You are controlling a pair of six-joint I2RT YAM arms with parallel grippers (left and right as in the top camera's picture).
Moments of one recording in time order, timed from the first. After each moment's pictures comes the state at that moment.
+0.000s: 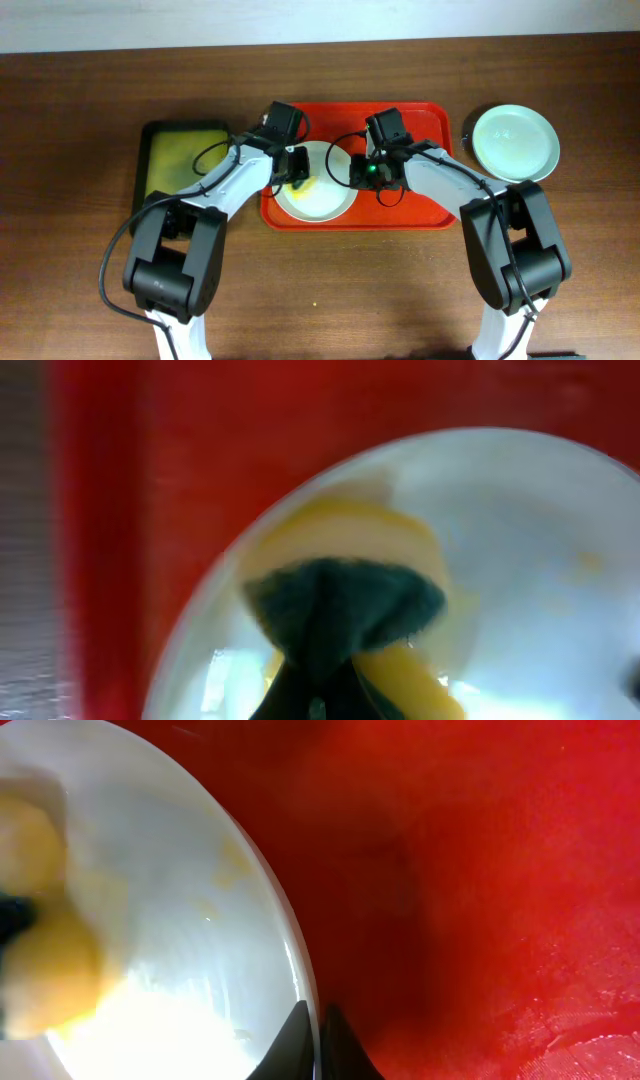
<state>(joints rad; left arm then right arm) -0.38 2.03 1.36 -0.53 0.00 -0.45 0.35 2.00 1.23 -0.40 -0.25 0.42</state>
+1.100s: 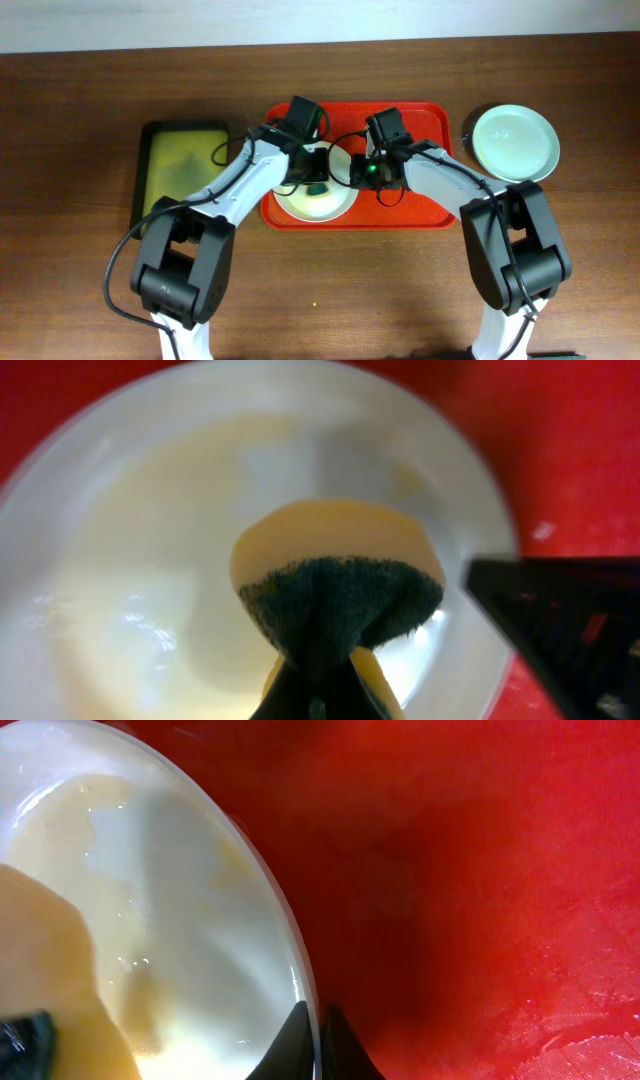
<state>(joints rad) -0.46 2.02 1.46 -0.67 0.12 -0.43 0.35 2.00 1.23 -0.40 -0.24 0.42</state>
